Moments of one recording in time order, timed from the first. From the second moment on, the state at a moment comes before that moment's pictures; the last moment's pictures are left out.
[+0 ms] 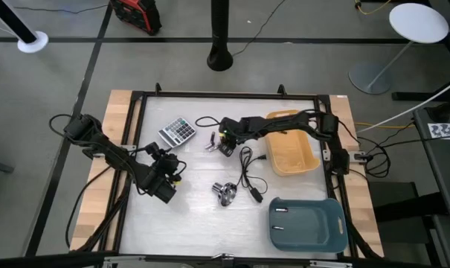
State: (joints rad) left arm -0.55 1.49 0.80 -1.13 -0.99 -1.14; right arm -0.21 2.09 1.41 -0.43 0.10 0.34
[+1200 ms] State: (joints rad) left arm -0.52 1.49 0.80 -0.76 -1.01 -0.99; right arm -0.21 2.06 1.82 -0.98 0.09 0.09
